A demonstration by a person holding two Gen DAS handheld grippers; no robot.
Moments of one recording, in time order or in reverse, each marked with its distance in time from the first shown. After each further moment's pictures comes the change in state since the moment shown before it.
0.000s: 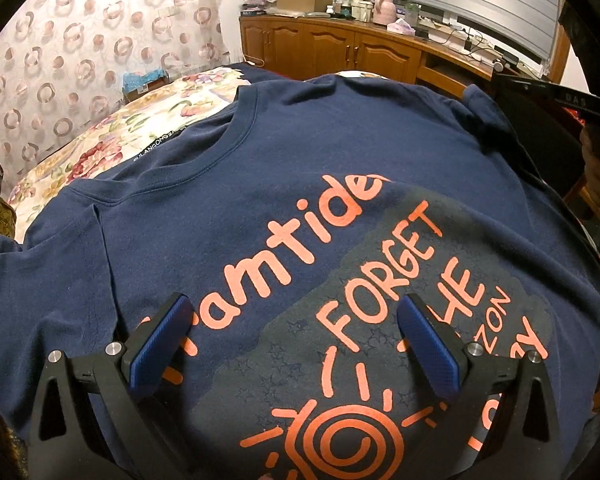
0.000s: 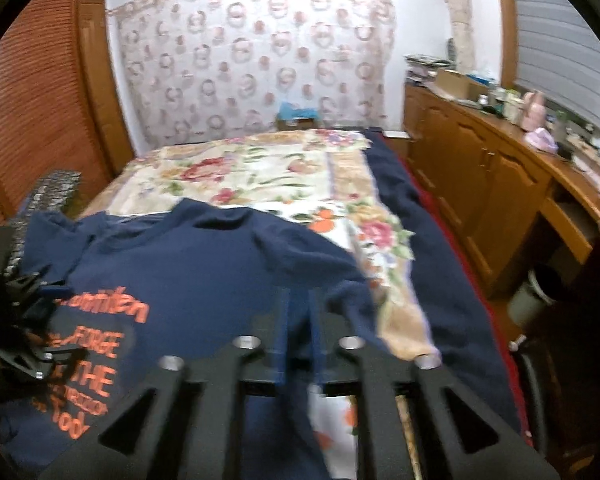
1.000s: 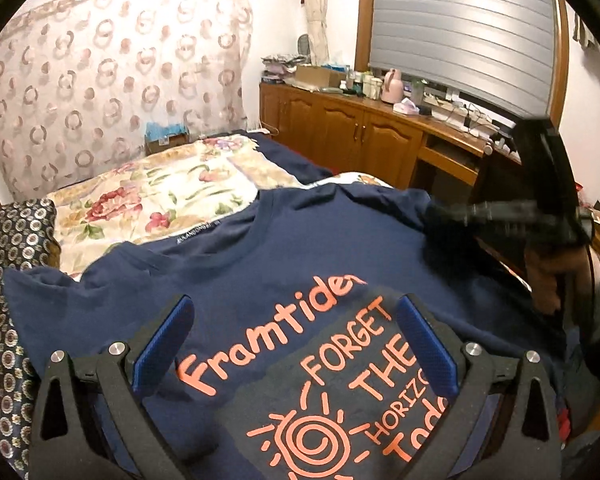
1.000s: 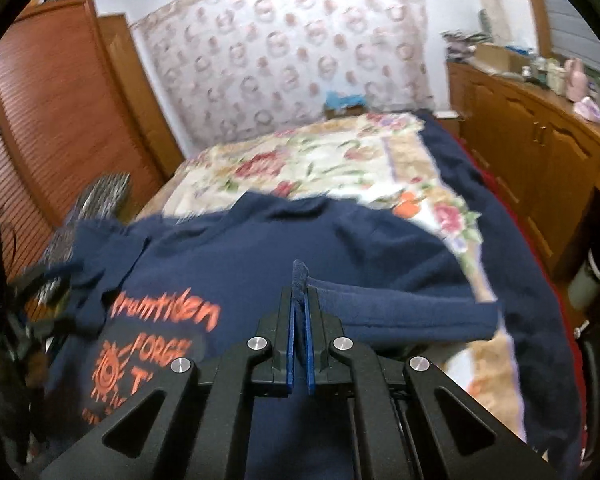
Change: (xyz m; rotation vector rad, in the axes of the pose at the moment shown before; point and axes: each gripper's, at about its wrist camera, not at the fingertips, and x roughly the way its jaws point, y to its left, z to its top) left arm -0.085 0.001 0.012 -0.087 -0.272 0.009; right arm 0.034 -0.007 -0.004 0.048 0.043 0.264
